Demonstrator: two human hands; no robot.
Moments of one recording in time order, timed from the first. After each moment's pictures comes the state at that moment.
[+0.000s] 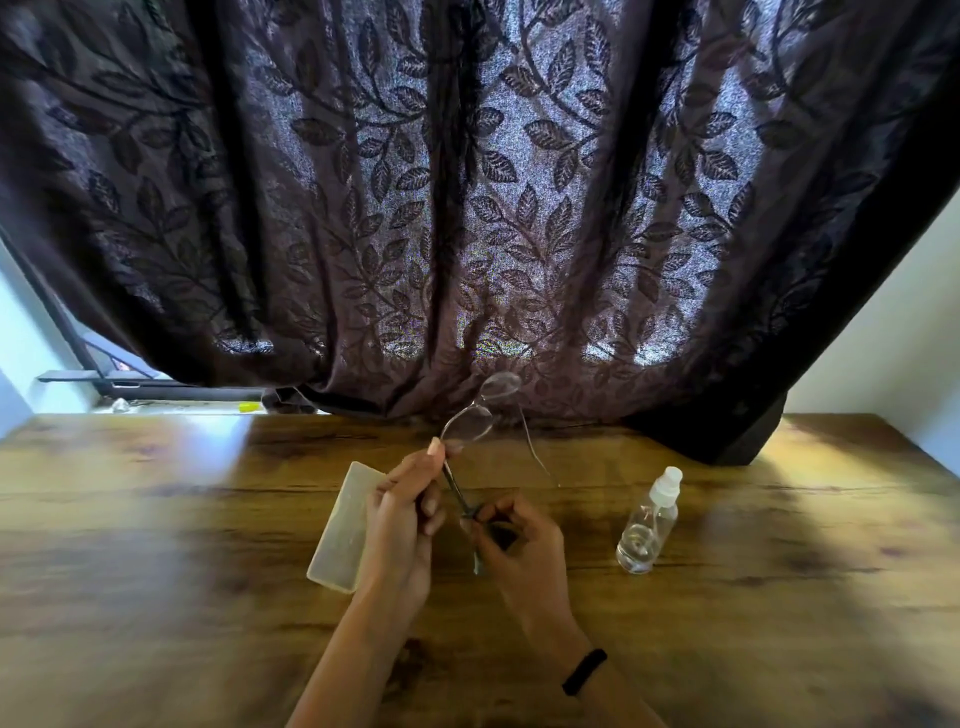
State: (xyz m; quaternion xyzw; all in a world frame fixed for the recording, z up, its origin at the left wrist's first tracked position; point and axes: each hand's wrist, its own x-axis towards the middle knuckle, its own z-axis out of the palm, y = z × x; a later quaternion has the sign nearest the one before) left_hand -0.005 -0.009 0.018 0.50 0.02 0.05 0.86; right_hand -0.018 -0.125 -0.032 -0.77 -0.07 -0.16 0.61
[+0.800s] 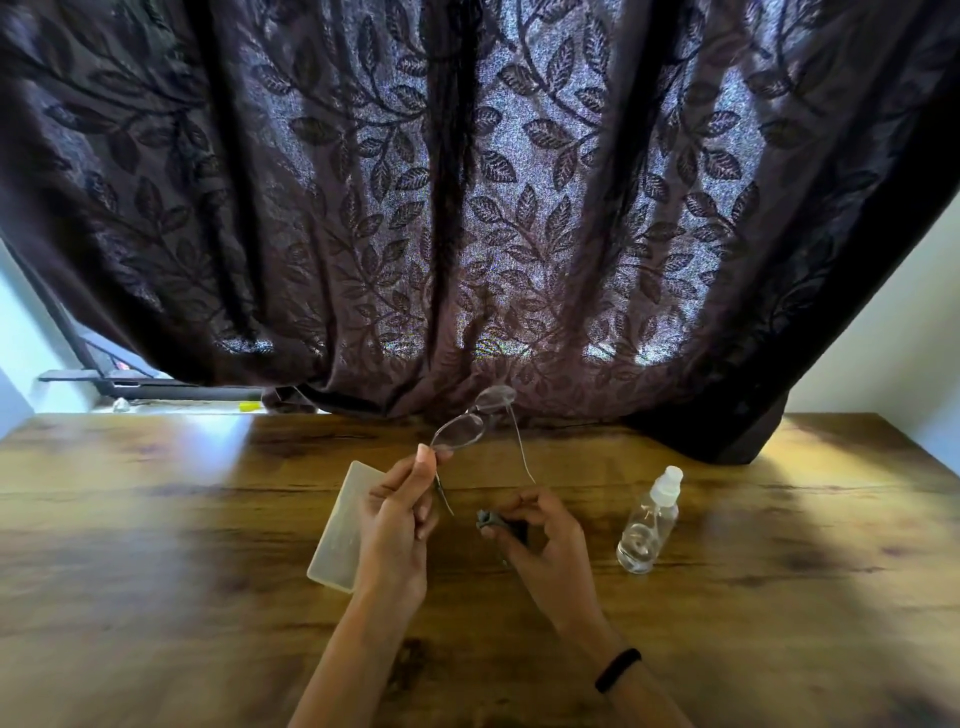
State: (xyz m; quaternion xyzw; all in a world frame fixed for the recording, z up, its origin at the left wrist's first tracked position) left_hand -0.010 -0.009 0.017 0.49 0.05 0.05 0.87; right_hand -0.016 -0.151 -0.033 -0.78 -0.10 -0.14 0.61
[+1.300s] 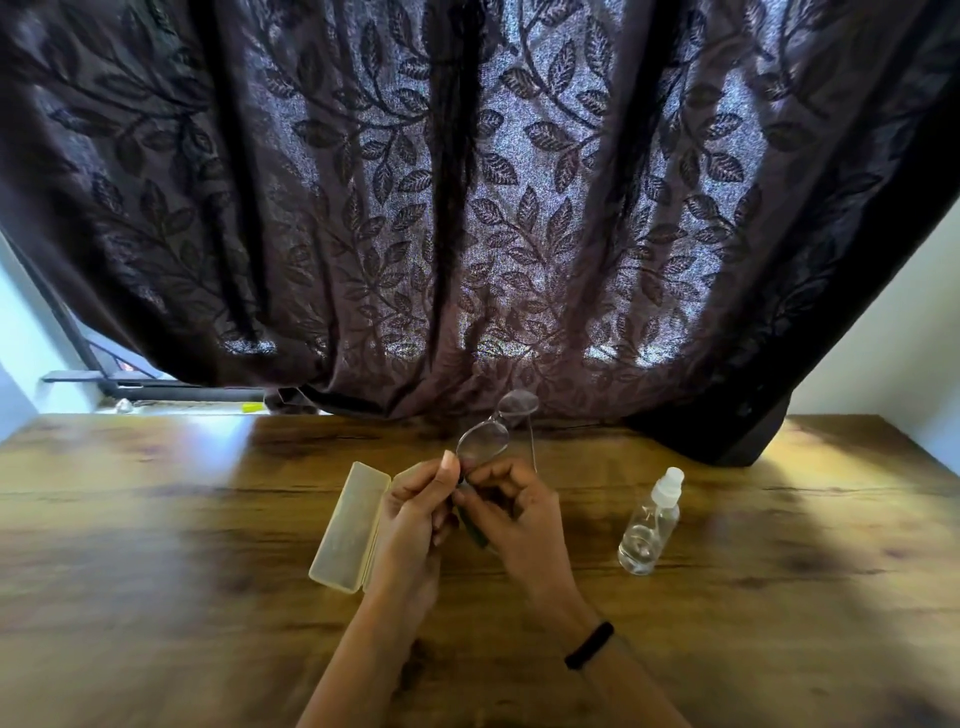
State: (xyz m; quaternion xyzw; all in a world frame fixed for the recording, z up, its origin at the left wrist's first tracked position) left_hand -0.010 -0.014 0.012 0.52 0.01 0.02 0.85; right_hand -0.010 -0.122 0.000 -0.69 -0.13 -0.12 0.70
